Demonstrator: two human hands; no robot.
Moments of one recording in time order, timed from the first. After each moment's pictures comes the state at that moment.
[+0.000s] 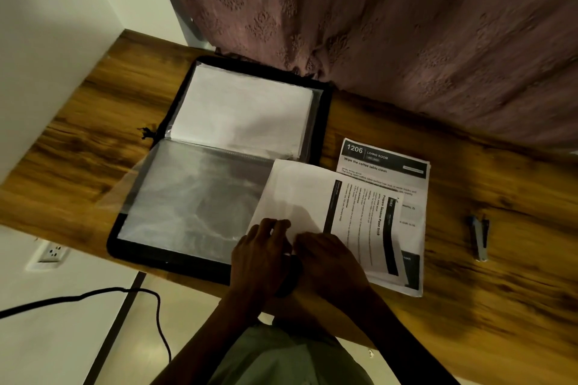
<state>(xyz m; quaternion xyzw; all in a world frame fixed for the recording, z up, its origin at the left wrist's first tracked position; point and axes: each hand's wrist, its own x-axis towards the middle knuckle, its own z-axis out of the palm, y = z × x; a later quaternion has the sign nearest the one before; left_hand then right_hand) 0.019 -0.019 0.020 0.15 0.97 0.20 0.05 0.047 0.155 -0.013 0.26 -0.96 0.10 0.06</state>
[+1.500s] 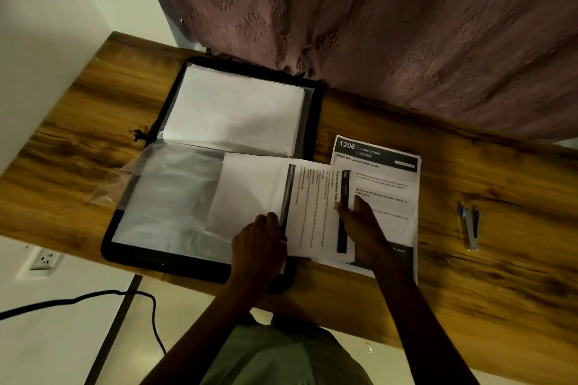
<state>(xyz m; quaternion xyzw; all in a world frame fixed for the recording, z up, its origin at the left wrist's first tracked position) 0.002 -0.007 0.028 0.07 0.98 0.14 0.15 -0.012 0.193 0.019 -0.34 -0.72 0.59 -0.13</state>
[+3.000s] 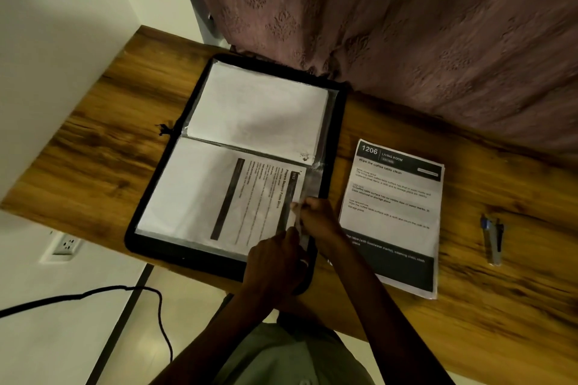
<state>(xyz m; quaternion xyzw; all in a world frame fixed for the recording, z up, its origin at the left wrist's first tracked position) 0.017 -0.026 0.031 0.14 0.95 0.21 0.19 -0.045 0.094 0.003 -0.25 -0.74 0.58 -0.24</state>
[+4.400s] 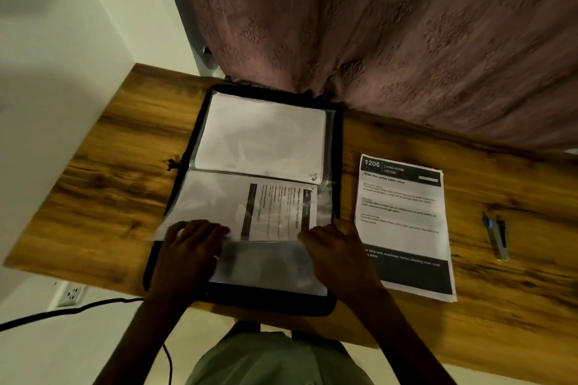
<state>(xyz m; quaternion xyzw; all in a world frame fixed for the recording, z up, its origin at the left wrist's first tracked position) -0.046 -0.211 0.039 0.27 0.96 0.09 -0.05 0.001 0.081 0.039 0.17 -0.98 0.07 0.03</state>
